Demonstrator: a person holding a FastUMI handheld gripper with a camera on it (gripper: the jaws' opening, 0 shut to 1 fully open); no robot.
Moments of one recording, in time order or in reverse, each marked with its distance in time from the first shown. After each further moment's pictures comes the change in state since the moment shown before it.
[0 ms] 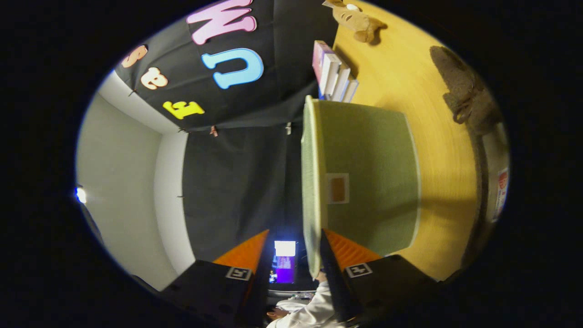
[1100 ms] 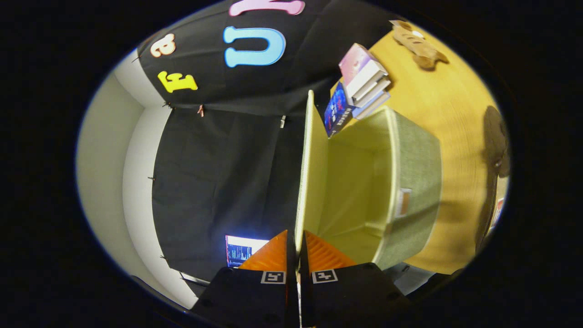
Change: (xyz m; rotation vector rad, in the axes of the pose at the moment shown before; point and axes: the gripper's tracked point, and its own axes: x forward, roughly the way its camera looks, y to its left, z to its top) arm 0.066 0.096 -0.004 -0.204 0.059 -0.139
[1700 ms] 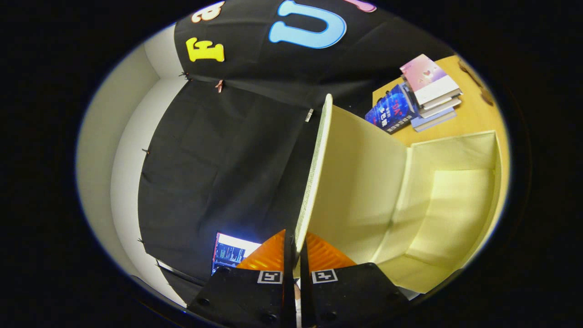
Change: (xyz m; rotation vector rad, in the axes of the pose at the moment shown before) arm 0.138 0.093 -0.023 -0.193 0.002 -0.001
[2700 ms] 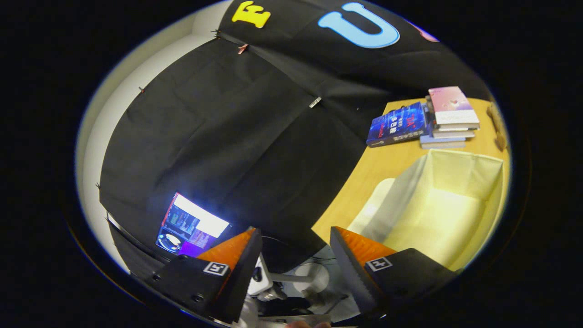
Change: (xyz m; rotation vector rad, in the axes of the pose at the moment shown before) arm -0.004 -0.028 -0.056 -0.368 0.034 -0.192
